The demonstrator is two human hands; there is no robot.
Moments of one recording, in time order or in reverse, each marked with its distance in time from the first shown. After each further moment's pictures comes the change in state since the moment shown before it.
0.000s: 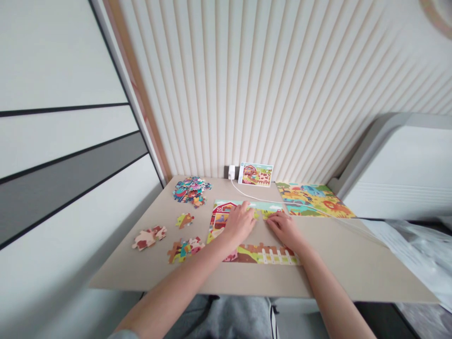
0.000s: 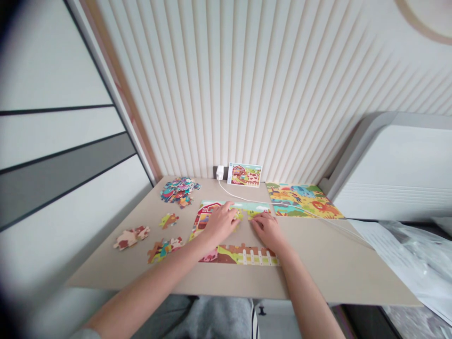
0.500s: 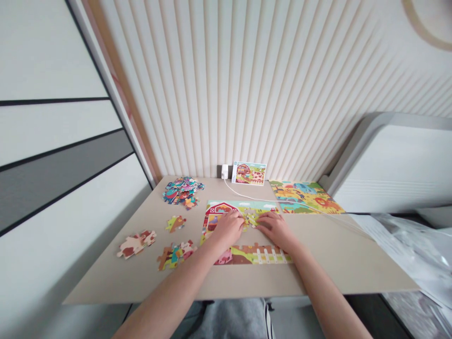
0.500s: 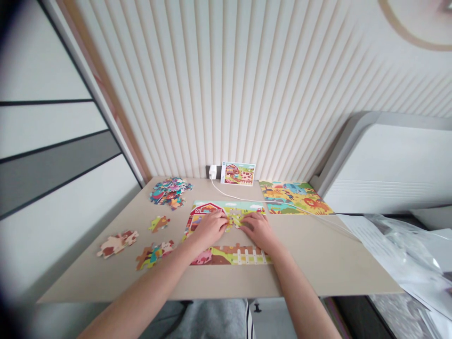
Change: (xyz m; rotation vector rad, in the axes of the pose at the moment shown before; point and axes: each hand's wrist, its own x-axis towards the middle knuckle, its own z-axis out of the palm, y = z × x) left_hand -0.012 -0.029 0.015 -0.093 -0.098 0.131; right_hand -0.003 -0.008 0.004 -0.038 -0.054 -0.048
